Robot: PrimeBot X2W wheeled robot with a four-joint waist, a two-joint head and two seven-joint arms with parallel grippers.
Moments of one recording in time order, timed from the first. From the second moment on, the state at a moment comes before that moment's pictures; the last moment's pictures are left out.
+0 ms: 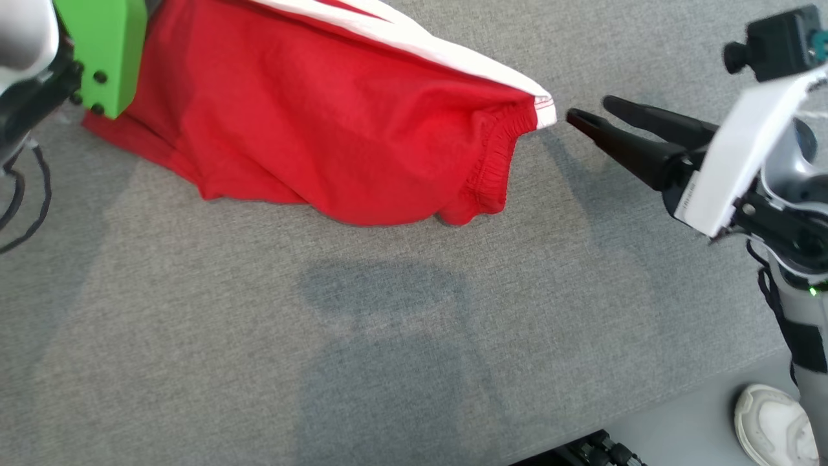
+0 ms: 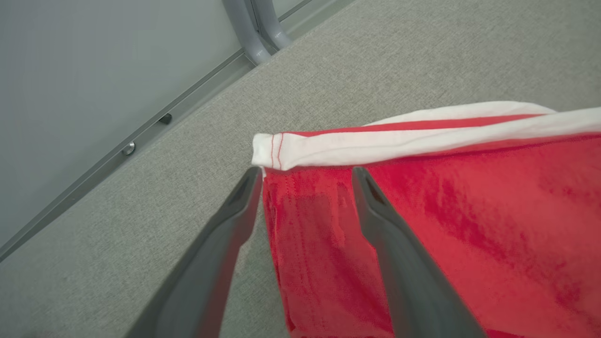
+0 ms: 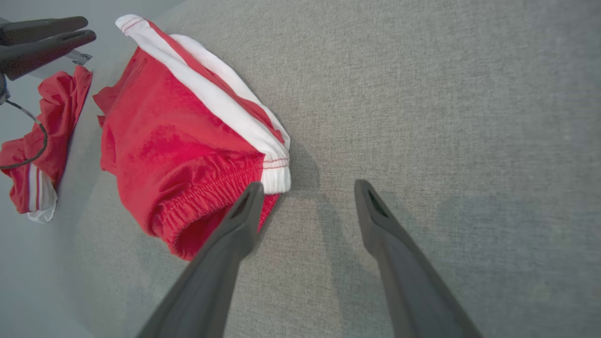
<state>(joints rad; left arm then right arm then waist) -1.19 0.67 -0.68 0.05 -0.76 0.01 0.88 -0.59 -0.32 0.11 -0.14 0.91 0.13 0.86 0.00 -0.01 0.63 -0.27</state>
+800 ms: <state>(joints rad) -0.70 0.52 -0.55 0.20 -0.74 0.13 0.04 -0.18 -0.35 0.18 -0.20 0.23 0.13 -0.14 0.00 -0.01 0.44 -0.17</state>
